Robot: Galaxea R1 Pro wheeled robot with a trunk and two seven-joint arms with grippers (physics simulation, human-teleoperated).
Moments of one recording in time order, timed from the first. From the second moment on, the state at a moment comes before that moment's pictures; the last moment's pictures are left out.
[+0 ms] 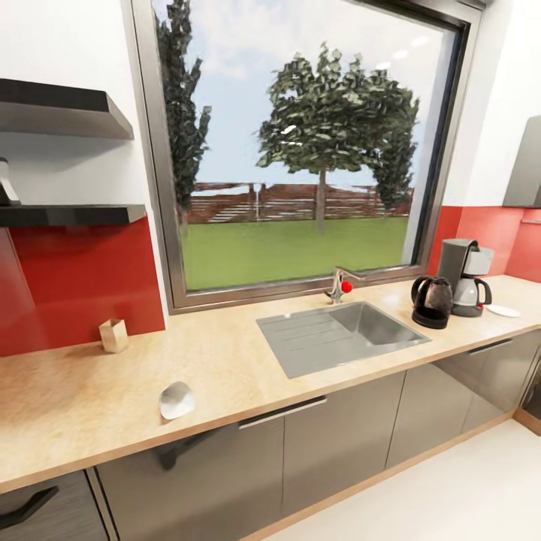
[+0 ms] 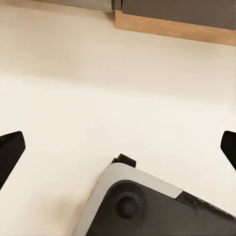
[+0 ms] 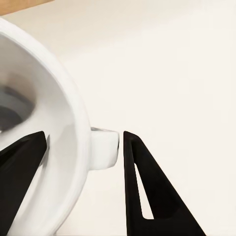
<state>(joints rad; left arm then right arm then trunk) -0.03 0.10 -0.09 -0.11 0.57 -0.33 -0.02 -0.26 -0.29 0.03 0.03 -0.10 -0.26 0.11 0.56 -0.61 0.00</state>
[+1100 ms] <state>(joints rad) -0.03 0.10 -0.09 -0.11 0.57 -0.33 -0.02 -0.26 -0.29 0.03 0.03 -0.10 -0.26 0.11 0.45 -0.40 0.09</state>
